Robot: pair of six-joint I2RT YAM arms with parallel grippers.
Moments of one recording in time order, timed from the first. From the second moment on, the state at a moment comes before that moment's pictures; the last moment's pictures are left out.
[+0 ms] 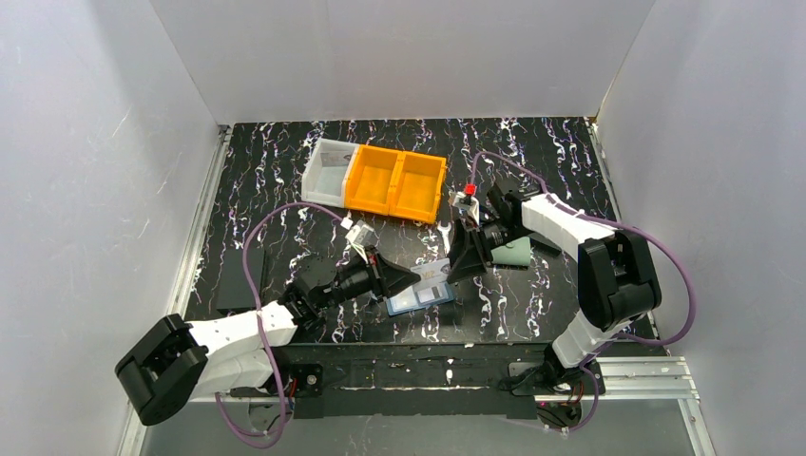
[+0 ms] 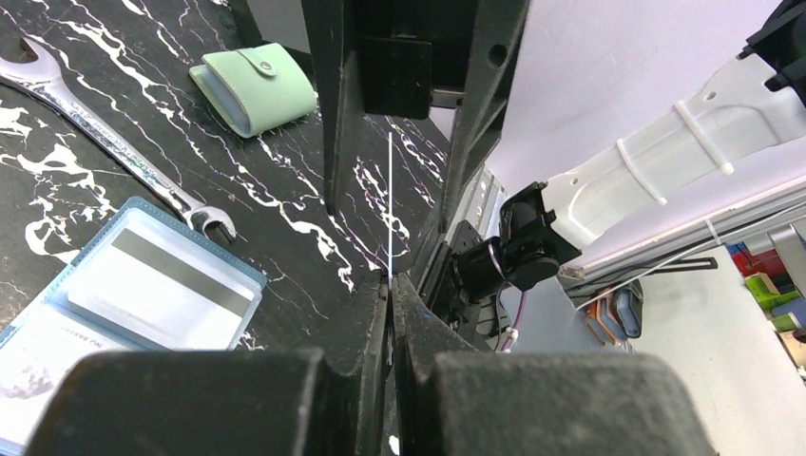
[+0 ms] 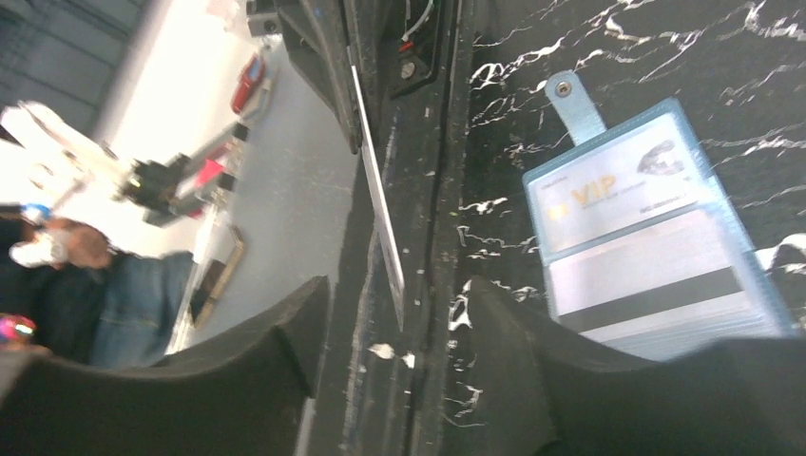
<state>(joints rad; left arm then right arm) -0.84 1.08 0.30 0.75 0.30 -0.74 0.38 1.64 1.11 -1.05 -1.40 -0.86</state>
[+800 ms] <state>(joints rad) -0.62 0.84 0.46 0.25 0.37 -0.70 0.37 1.62 1.15 -1.09 -1.24 -0.97</state>
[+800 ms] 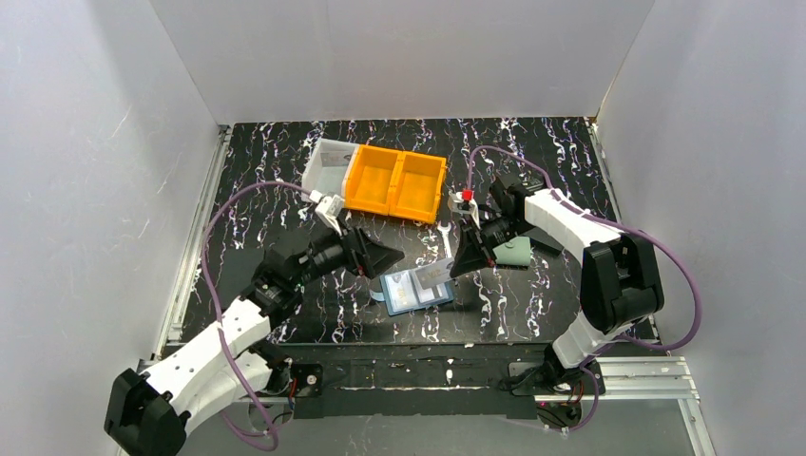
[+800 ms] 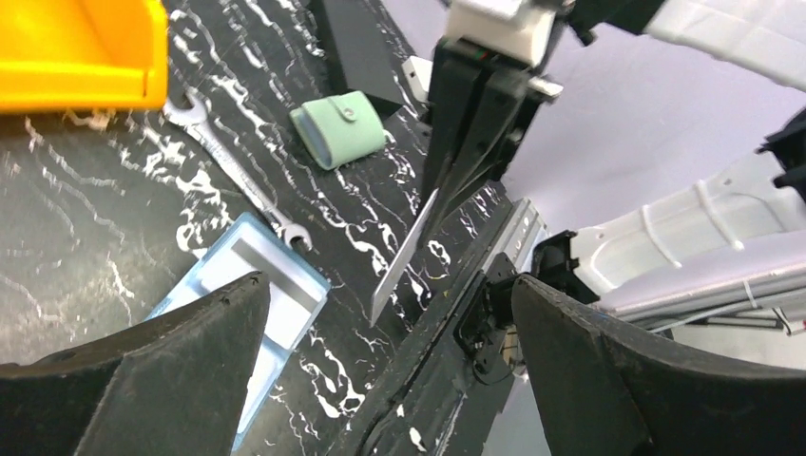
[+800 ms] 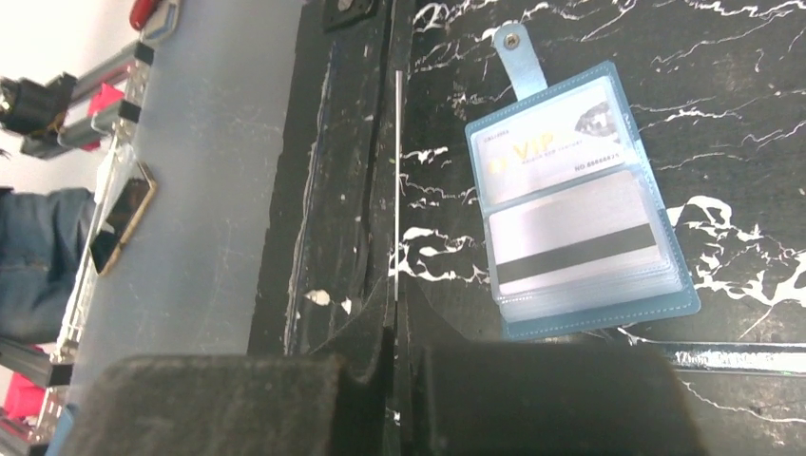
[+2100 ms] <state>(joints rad) -0.87 1.48 1.09 -0.31 0.63 0.22 0.37 1.70 1.20 -1.42 -1.18 -1.39</state>
